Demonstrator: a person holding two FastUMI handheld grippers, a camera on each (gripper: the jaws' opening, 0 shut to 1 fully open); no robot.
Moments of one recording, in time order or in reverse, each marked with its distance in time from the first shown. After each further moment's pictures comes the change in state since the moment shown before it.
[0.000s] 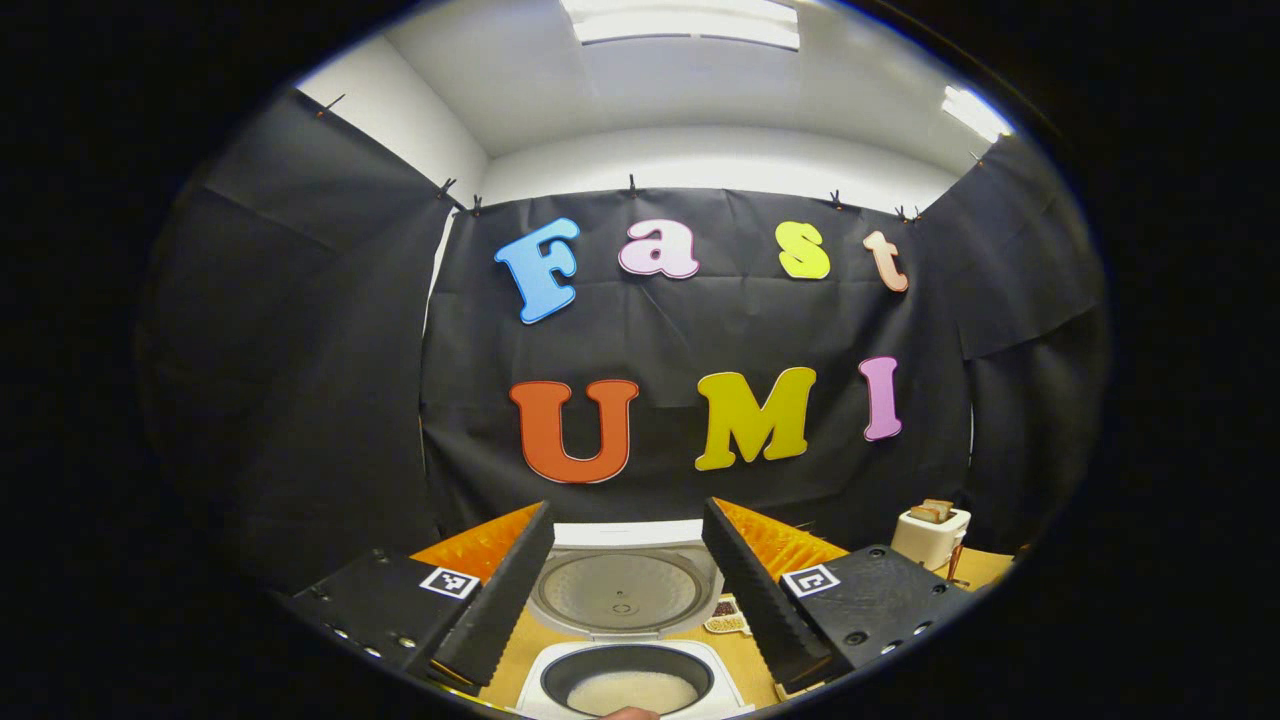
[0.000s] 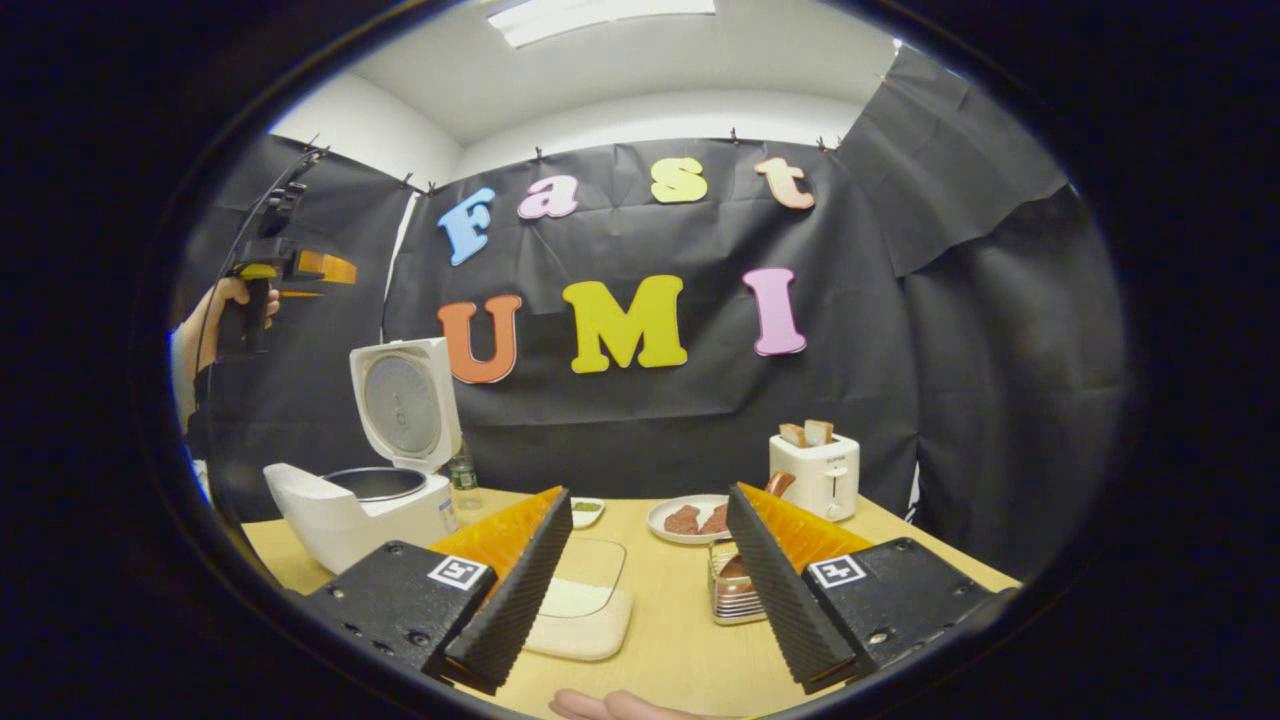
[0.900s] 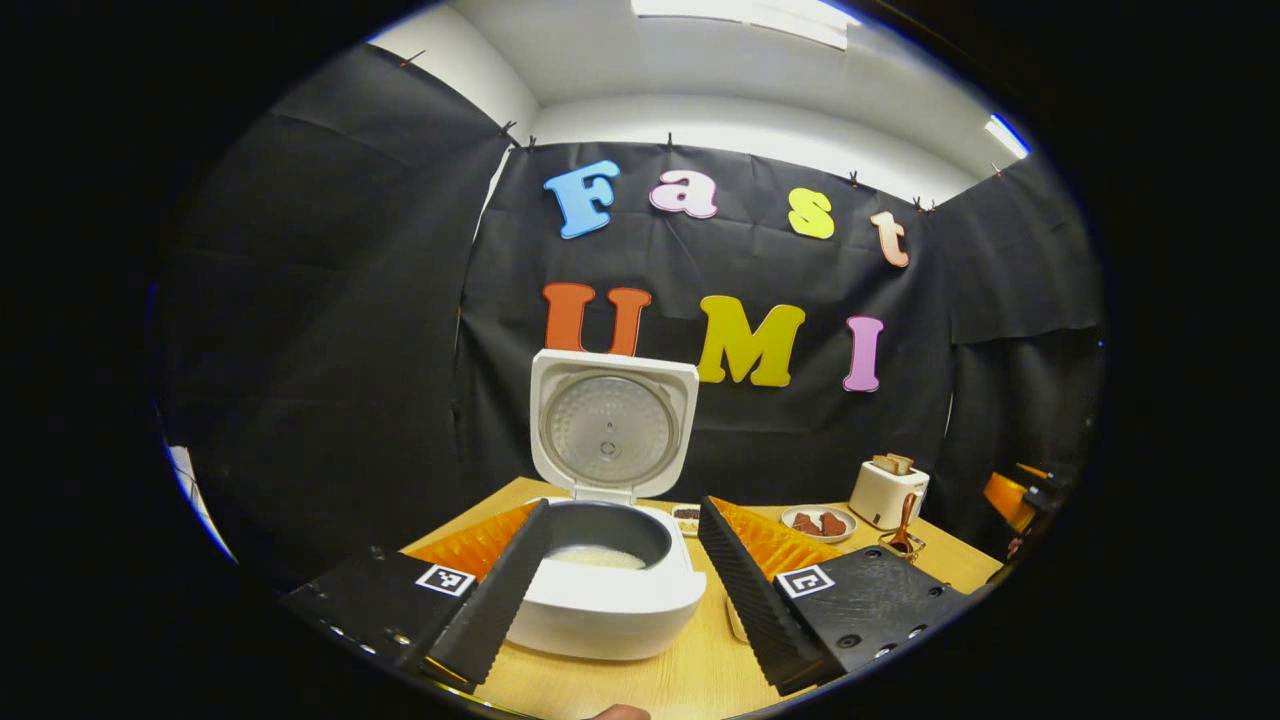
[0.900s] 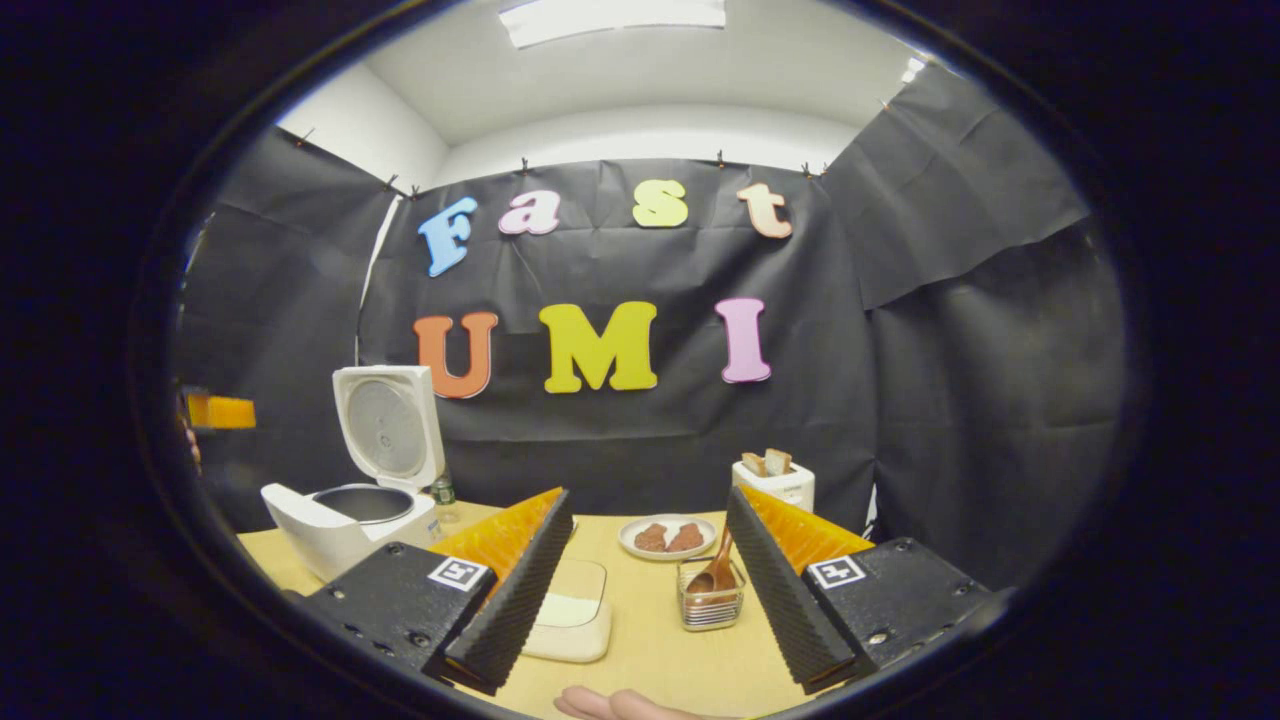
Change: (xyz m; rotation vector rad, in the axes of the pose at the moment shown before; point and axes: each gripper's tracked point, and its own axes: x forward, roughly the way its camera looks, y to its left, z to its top) left arm -0.176 -0.022 -0.103 -0.128 0.161 0.043; right arm -0.042 0.019 0.047 -0.039 -0.013 -0.076
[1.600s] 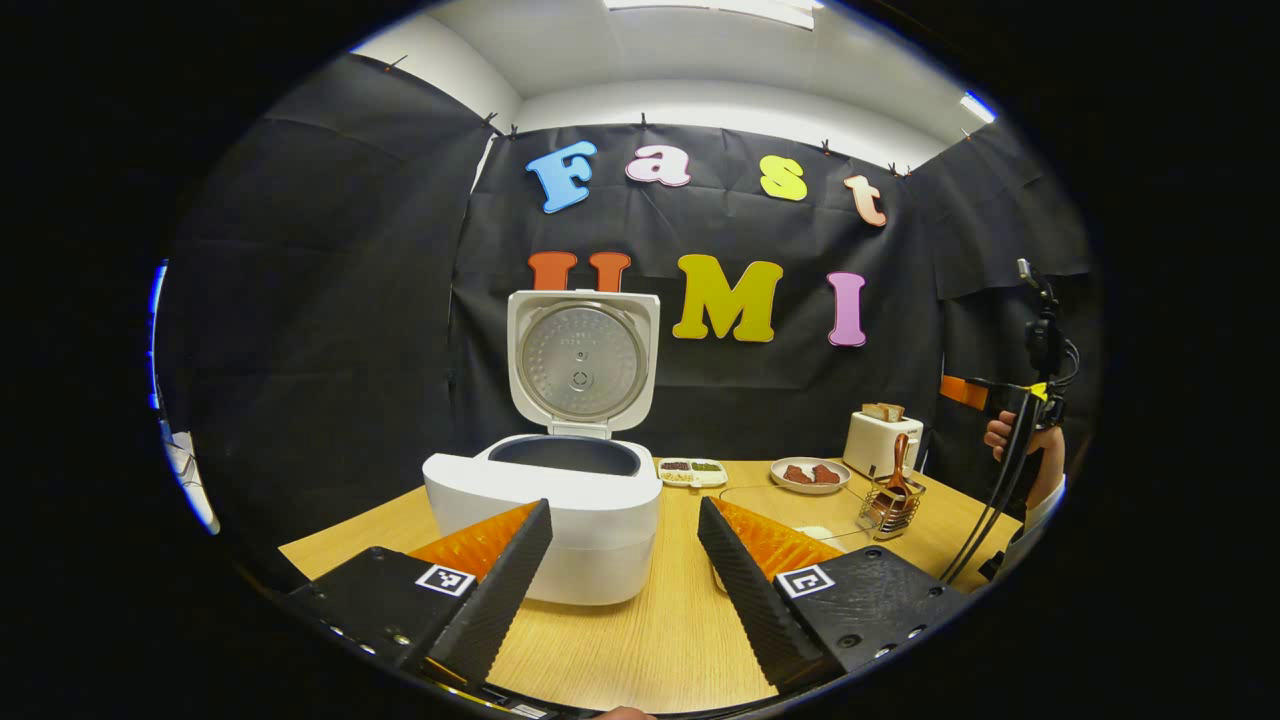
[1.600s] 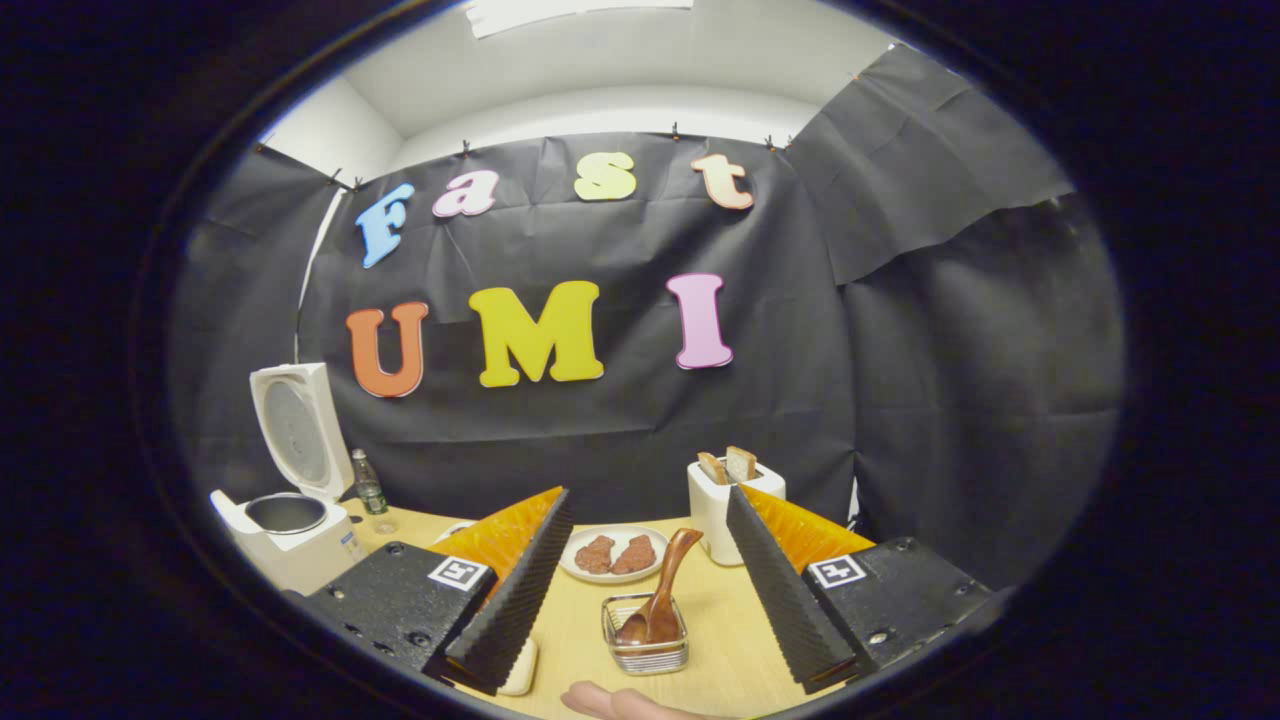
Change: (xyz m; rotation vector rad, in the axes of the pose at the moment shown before) left arm -0.042 -0.043 -0.104 0.035 0.052 0.007; right arm 0.098 -0.090 0.002 0.027 0.033 -0.112
